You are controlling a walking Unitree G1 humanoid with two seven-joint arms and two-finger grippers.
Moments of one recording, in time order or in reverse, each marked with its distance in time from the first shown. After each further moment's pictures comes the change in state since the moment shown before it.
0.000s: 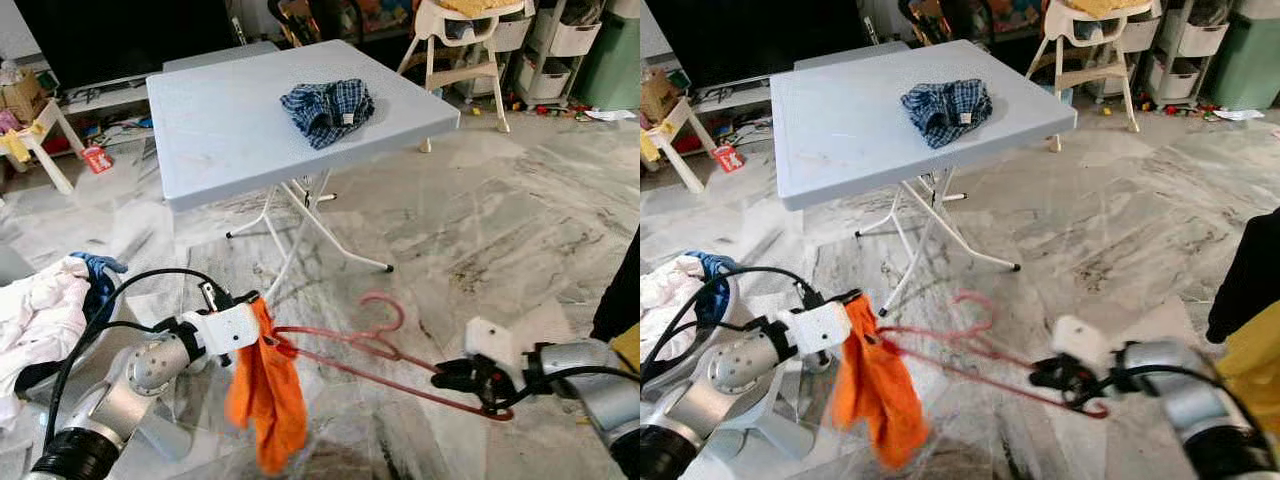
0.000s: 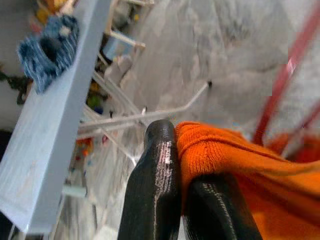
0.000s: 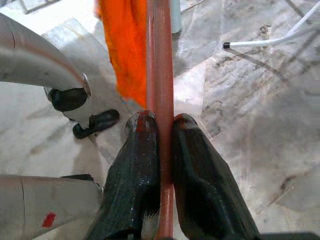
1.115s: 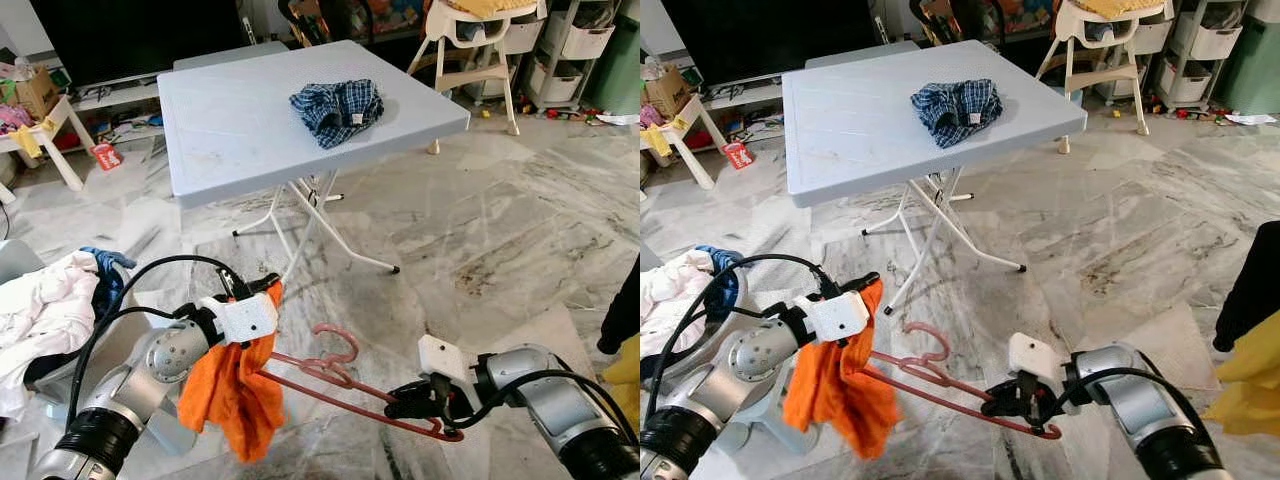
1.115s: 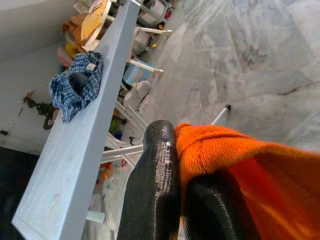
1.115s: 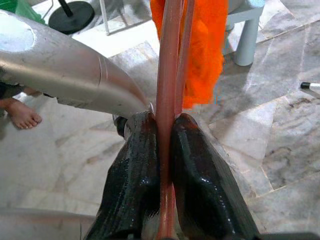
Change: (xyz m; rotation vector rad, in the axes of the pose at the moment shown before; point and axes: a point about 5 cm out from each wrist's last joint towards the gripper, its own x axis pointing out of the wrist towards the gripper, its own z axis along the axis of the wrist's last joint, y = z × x) left arm 0.020 0.009 0.027 0.053 -0.152 0.059; right arm 0.055 0.032 0.024 -0.015 -0.084 0.280
